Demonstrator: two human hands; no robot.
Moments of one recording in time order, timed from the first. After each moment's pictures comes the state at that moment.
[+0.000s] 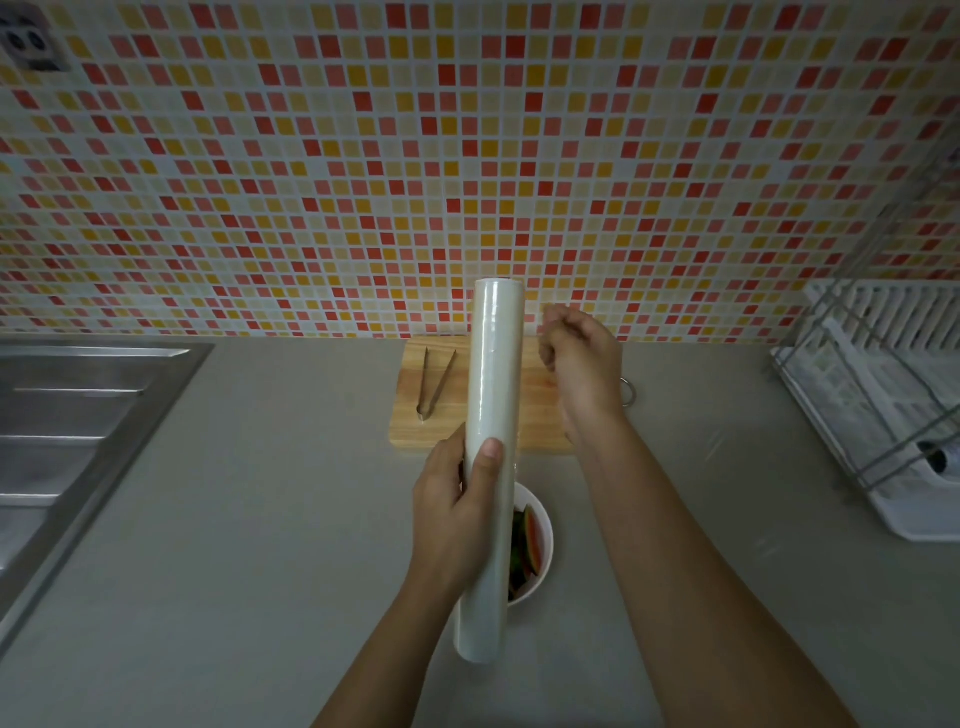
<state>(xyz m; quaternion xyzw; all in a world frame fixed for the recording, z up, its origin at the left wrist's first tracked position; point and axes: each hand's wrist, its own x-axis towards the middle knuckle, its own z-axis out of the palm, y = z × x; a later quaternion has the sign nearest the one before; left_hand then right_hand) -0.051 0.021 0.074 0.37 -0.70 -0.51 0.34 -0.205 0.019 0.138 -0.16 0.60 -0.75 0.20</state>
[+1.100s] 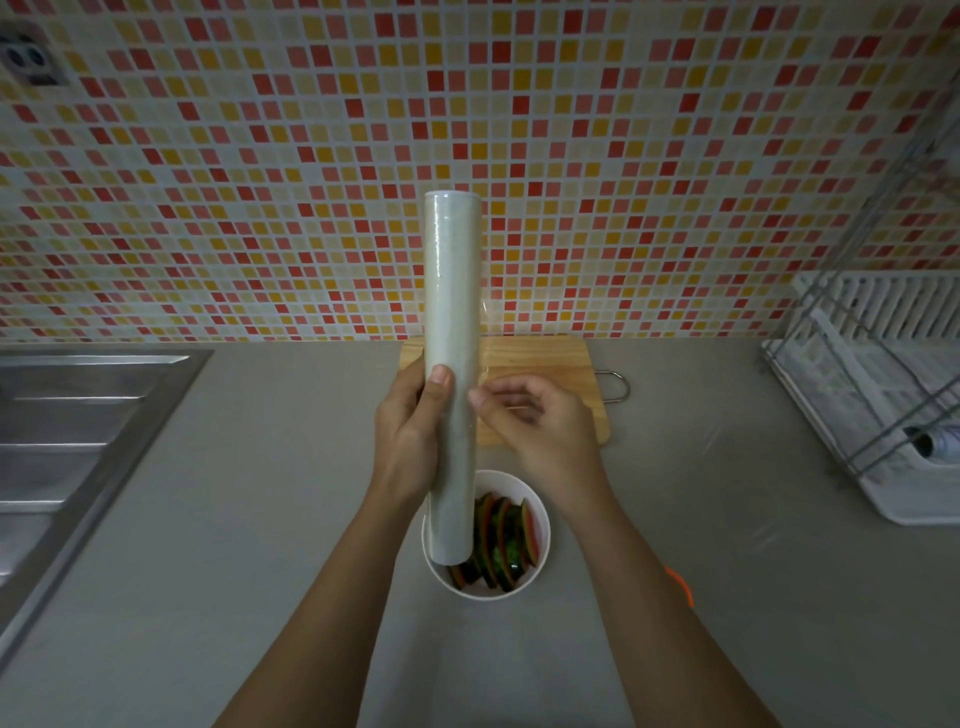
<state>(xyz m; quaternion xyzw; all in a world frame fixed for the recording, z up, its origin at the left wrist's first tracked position) -0.056 -0.029 0.111 0.27 -0.65 -0.59 0.40 -0.152 0.065 0.119 -0.36 0.67 -0.63 0.18</state>
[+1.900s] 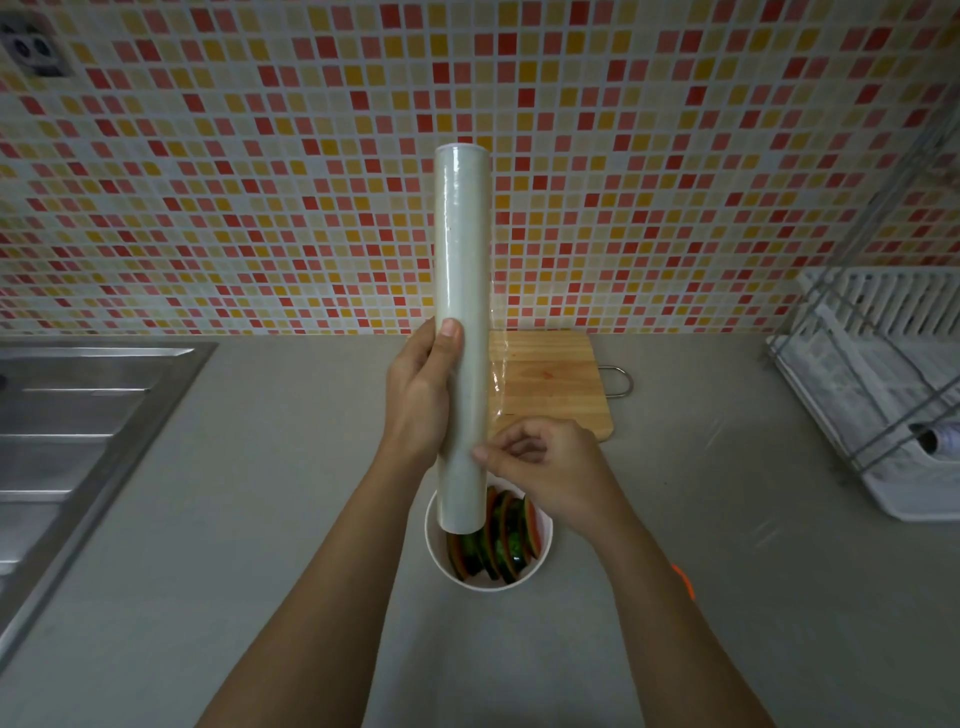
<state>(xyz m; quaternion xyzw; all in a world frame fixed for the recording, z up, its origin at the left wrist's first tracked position) -0.073 -0.037 0.133 0.26 -0.63 -0.62 0.39 -0.151 0.090 0.103 -0.40 0.71 -0.52 0.27</state>
